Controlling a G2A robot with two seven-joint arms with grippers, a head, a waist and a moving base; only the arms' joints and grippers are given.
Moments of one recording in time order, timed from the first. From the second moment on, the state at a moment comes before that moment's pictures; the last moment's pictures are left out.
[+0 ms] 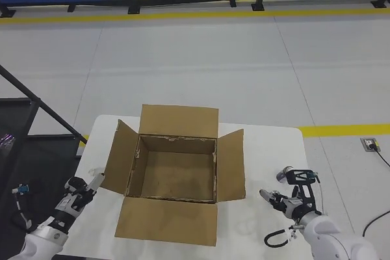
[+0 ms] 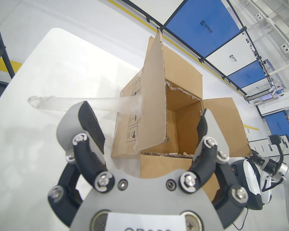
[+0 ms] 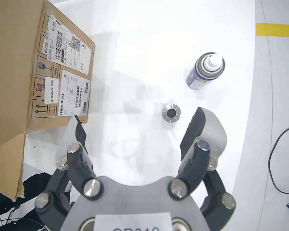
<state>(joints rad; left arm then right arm) 1.68 -1.16 -1.90 -2.09 0.43 -0.09 -0.39 -1.47 -1.36 1.62 -2.10 -1.14 0.04 0.93</state>
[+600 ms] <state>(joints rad) 1.68 -1.16 -1.90 -2.09 0.43 -0.09 -0.39 -1.42 -1.36 1.51 -1.79 -1.33 0.12 0.70</state>
